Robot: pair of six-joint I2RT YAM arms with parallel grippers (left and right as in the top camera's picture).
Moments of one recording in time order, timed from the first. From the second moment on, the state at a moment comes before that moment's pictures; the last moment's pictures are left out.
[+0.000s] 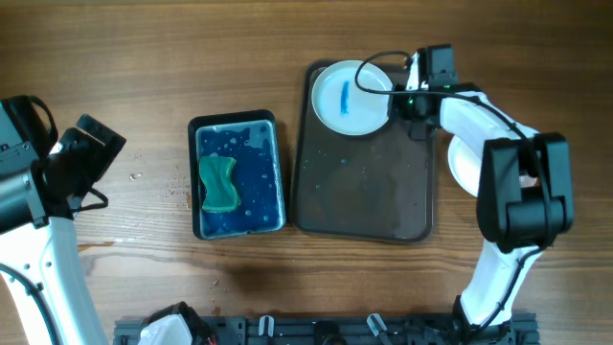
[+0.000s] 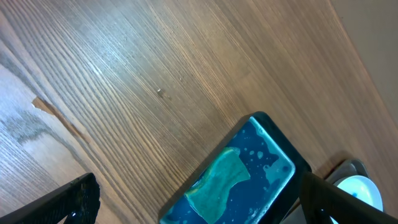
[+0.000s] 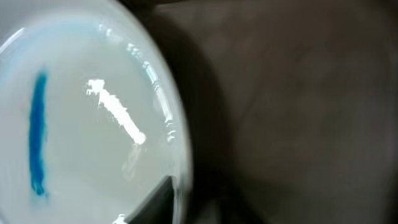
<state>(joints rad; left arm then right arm) 0.41 1.21 1.36 -1.18 0.03 -0.57 0.13 2.07 1.32 -0.33 -0.19 0.29</state>
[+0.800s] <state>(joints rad) 0.41 1.21 1.36 -1.18 0.03 -0.57 0.13 1.40 1.32 -1.07 -0.17 0.31</state>
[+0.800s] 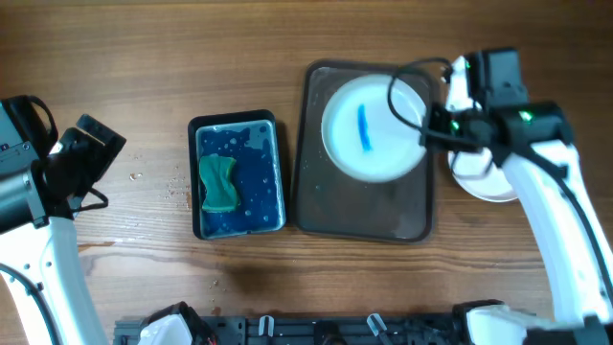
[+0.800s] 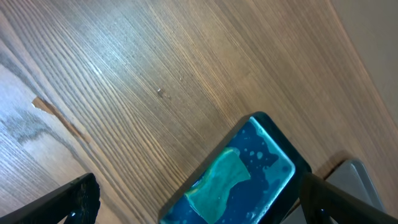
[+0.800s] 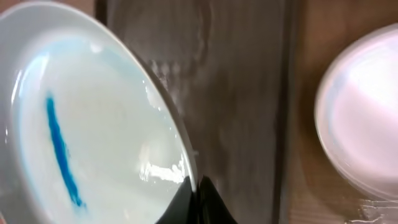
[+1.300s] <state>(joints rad) 0.41 1.21 1.36 -1.18 0.12 -0.57 0.13 1.42 0.72 -0.52 -0.22 0.37</state>
